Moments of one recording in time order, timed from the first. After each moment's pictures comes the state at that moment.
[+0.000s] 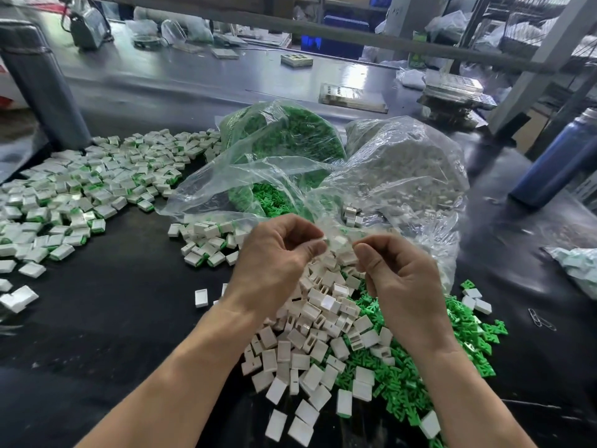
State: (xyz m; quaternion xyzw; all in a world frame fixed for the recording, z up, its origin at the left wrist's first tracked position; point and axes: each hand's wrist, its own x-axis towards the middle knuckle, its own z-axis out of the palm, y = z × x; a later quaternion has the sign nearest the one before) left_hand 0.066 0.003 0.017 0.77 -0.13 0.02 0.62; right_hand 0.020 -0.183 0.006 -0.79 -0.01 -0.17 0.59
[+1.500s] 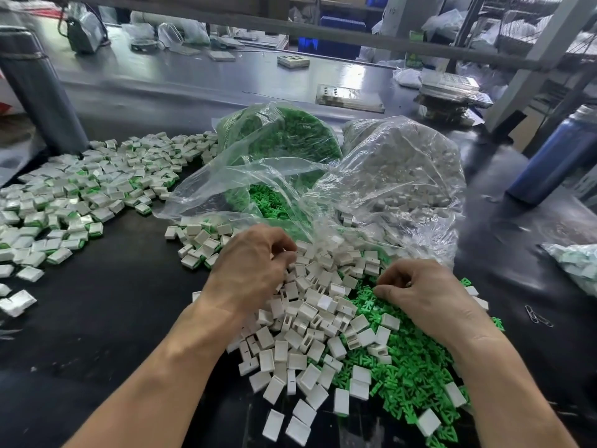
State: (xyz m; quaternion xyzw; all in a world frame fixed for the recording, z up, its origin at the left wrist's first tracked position) left_hand 0.078 0.024 0.006 0.91 -0.13 0.02 0.39; right_hand 0.024 -0.241 0.006 -0.93 0.13 0.03 0.34
